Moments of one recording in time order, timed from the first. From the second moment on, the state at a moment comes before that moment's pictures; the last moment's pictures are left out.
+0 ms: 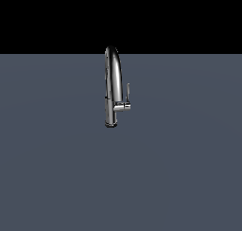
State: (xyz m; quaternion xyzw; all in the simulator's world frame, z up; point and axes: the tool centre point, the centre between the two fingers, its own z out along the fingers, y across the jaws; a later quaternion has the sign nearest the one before) arm -0.246 0.004 0.471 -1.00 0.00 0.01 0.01
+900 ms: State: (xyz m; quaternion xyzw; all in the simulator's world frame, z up) arm -0.215 0.008 0.467 -1.00 0.03 0.05 0.04
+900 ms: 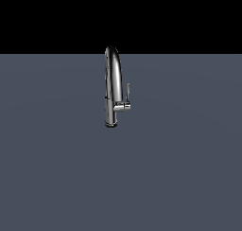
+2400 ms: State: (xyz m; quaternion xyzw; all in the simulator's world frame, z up) arm -0.056 0.004 0.406 -0.92 0.20 0.26 0.21
